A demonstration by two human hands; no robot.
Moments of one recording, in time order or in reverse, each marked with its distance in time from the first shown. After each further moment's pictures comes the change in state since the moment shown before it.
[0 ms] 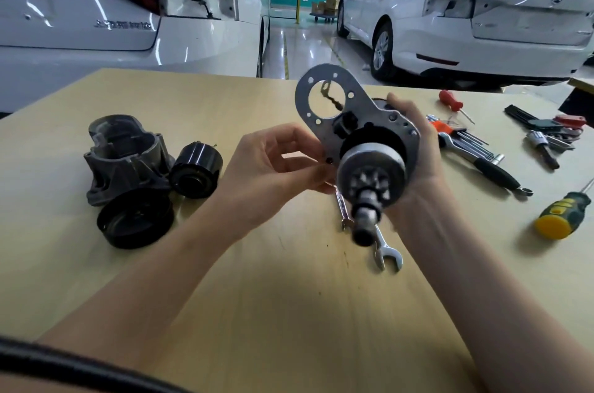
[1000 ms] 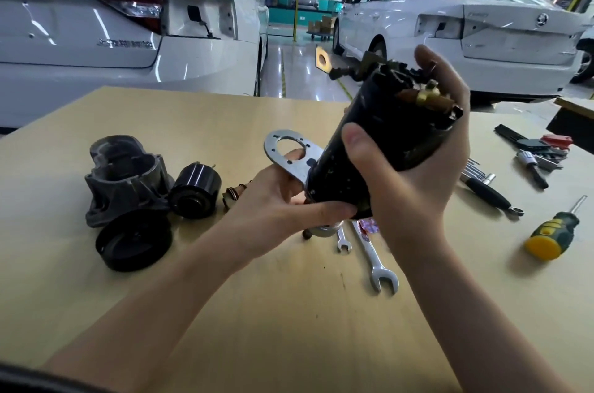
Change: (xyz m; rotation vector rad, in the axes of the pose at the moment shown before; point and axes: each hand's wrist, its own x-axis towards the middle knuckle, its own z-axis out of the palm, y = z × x) left_hand 0.001 -0.009 -0.004 0.067 -0.196 -0.074; right_hand -0.022 0.011 0.021 -0.845 0.031 -1.240
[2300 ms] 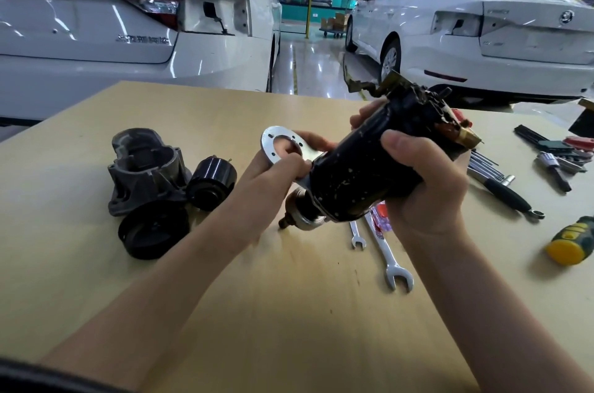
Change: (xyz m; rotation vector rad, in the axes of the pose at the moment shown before) left_hand 0.003 0.000 -0.015 -0.052 0.236 0.022; right_hand 0.004 0.007 -0.001 0.518 -0.199 0.483
